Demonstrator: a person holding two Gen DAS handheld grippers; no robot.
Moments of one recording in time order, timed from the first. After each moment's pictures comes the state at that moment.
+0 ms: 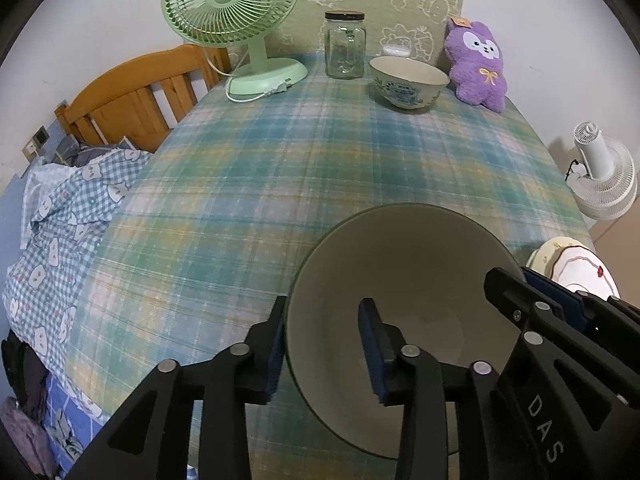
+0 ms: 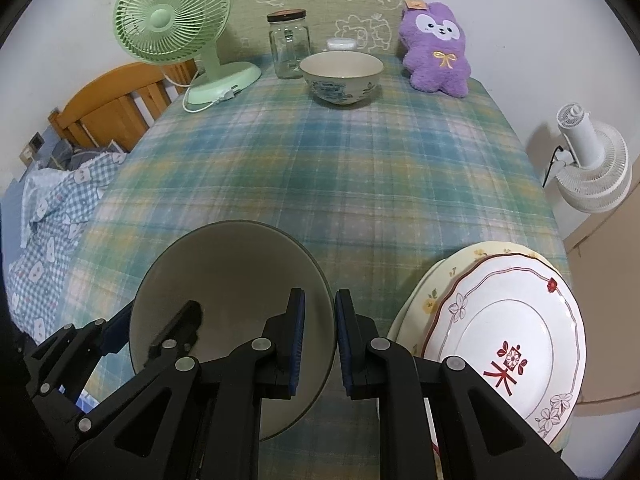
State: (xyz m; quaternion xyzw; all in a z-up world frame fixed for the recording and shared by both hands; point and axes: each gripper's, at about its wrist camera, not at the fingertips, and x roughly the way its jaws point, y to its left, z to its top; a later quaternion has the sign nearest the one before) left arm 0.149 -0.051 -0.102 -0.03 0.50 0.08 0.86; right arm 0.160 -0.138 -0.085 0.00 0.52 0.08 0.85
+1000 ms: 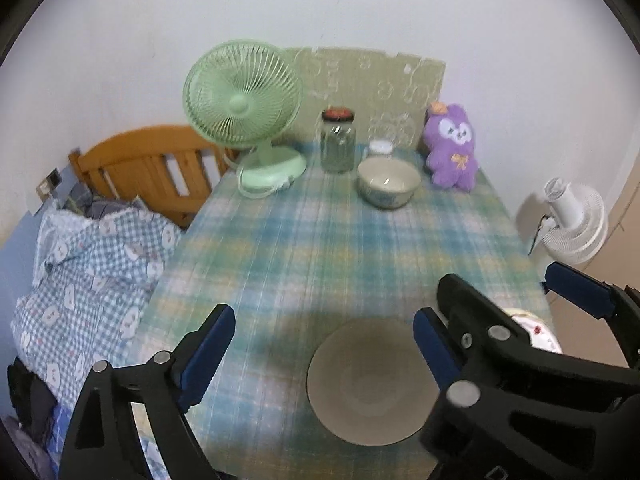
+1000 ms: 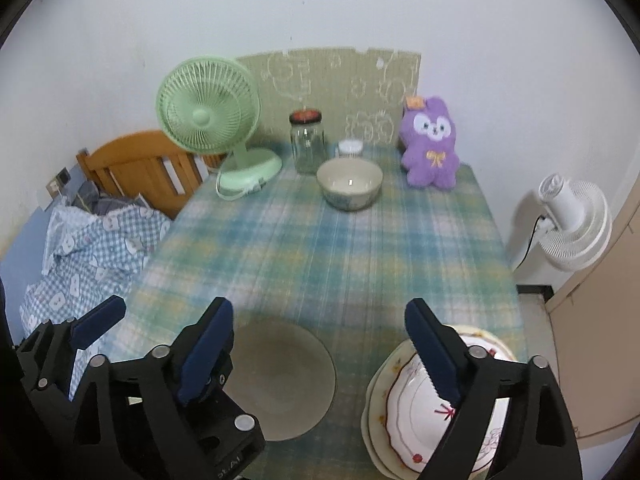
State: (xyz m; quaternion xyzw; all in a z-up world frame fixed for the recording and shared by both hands) left arm 0.132 -0.053 0.020 -0.02 0.40 0.07 0.92; right arm 0.149 -0.141 0.045 0.00 0.42 0.10 0.90
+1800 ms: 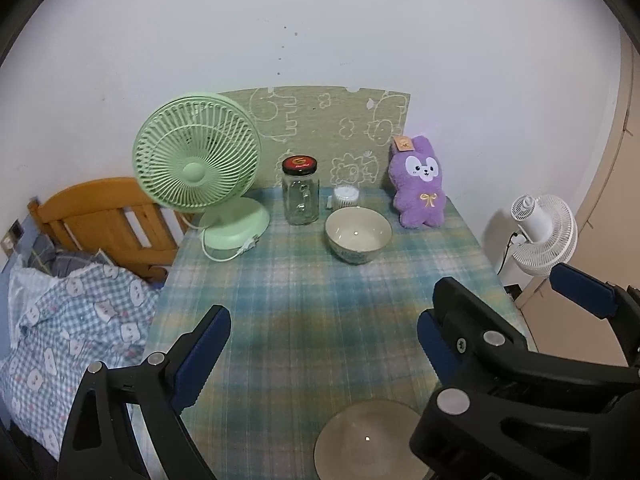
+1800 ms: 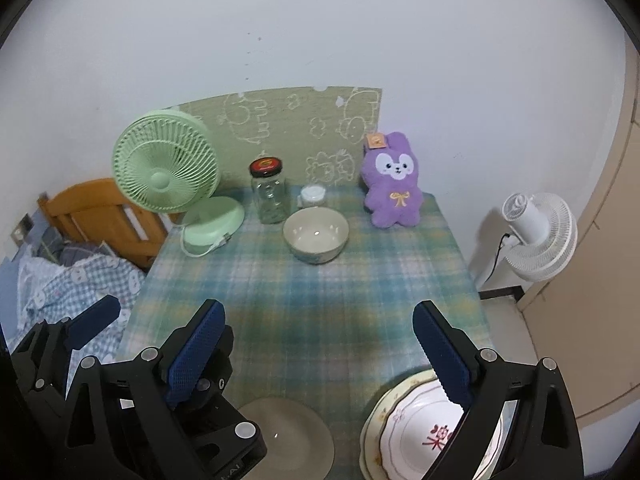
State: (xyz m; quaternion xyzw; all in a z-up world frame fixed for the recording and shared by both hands) left arm 0.199 -0.035 0.059 0.00 0.37 -0.01 0.93; right arm 0.207 -0.129 0.091 0.01 0.40 0.01 0.92
